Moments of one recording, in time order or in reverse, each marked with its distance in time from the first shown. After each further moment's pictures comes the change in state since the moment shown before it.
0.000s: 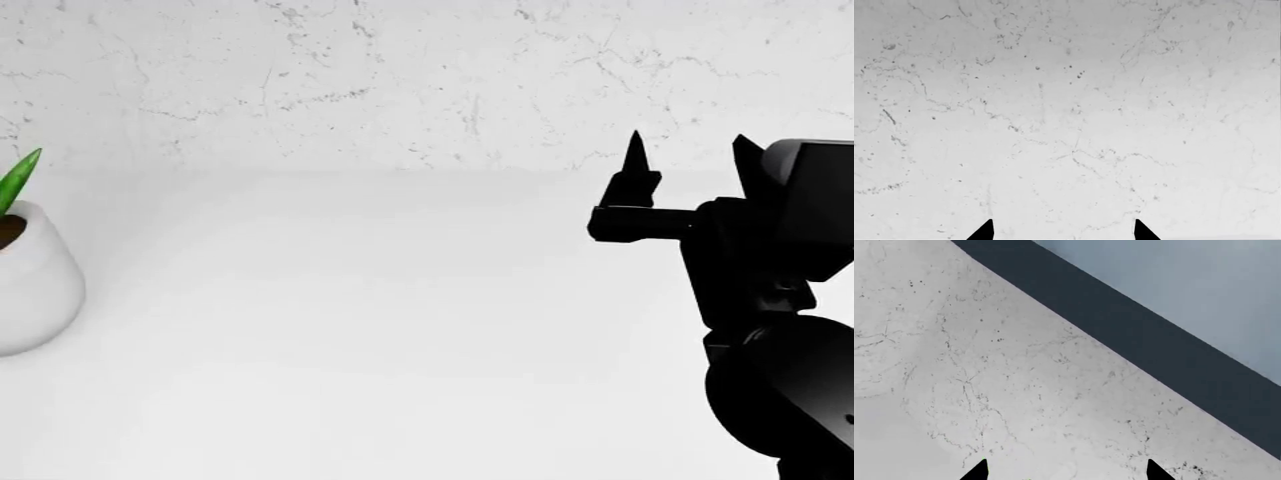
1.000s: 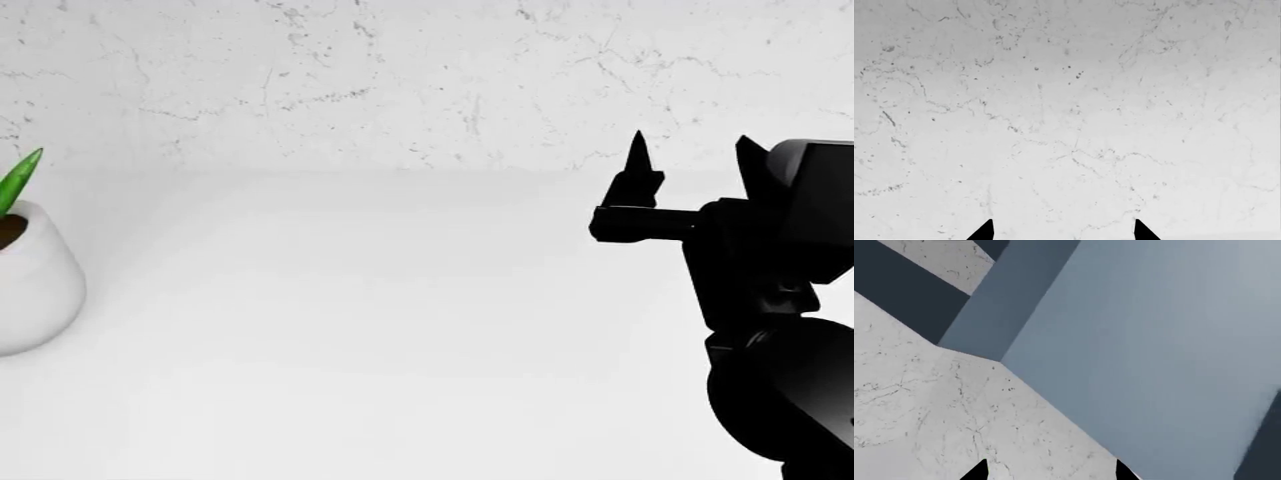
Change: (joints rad) left arm -1.694 0.779 0.262 -0.373 1.759 -1.159 0.627; right arm -0.003 0.002 0.008 -0.011 0.017 0.005 0.018
